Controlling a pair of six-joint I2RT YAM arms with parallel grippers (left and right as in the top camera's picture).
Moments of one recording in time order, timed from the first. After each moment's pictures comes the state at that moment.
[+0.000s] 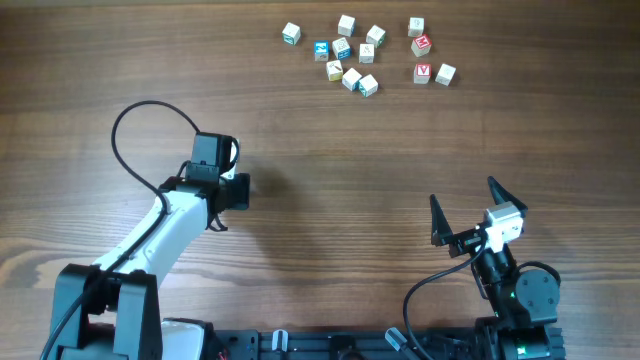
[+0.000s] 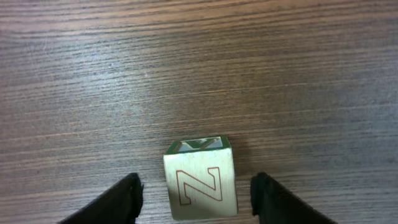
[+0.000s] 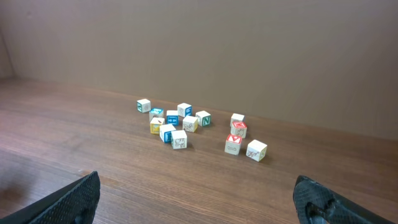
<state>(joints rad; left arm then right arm) -0.15 1.51 0.71 -0.39 -0.10 -0.06 0.10 0.01 0.01 0.01 -0.20 -0.06</state>
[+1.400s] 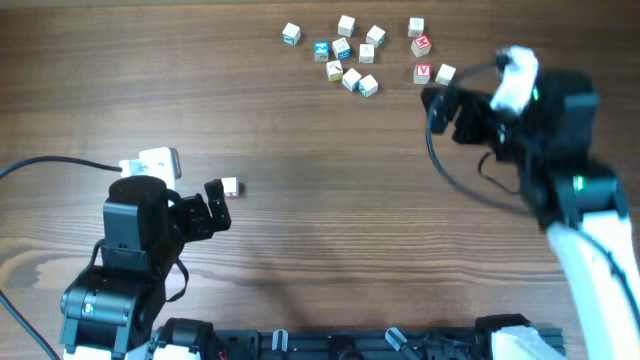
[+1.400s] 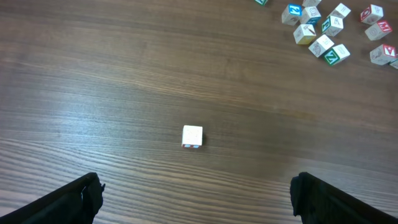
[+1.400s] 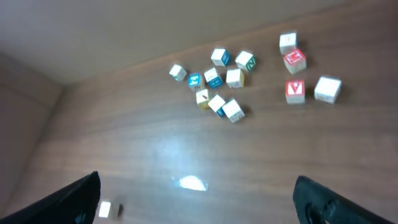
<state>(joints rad) -0.15 0.76 0.95 -0.96 -0.10 -0.30 0.10 1.21 1.18 -0.59 -0.35 0.34</state>
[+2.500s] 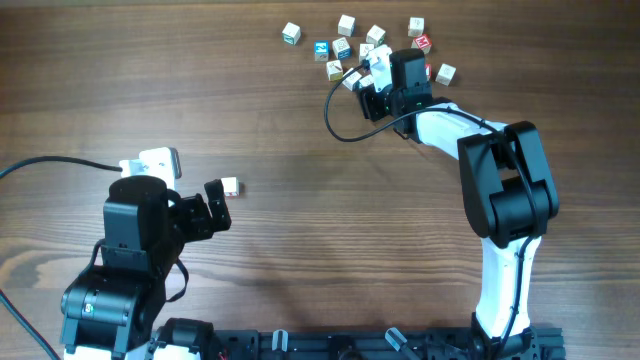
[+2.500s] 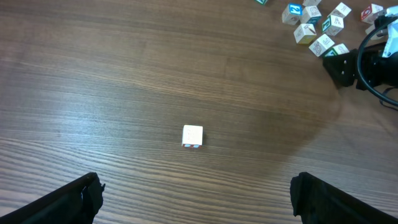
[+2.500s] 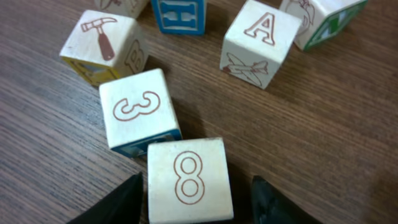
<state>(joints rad) -0.15 0.76 0.95 -0.96 -0.10 -0.30 0.28 2.23 1.36 0.10 -0.14 -0.15</state>
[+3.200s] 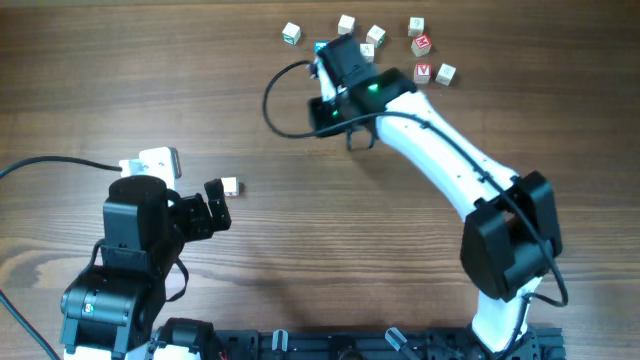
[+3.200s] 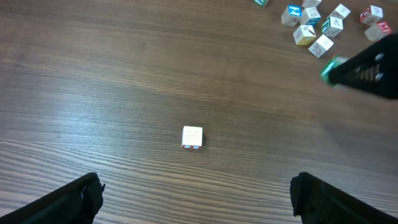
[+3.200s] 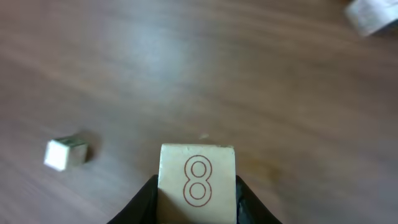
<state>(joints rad) -0.15 0.76 0.95 -0.96 -0.10 -0.30 0.58 1.99 1.67 -0.77 -0.14 0.29</state>
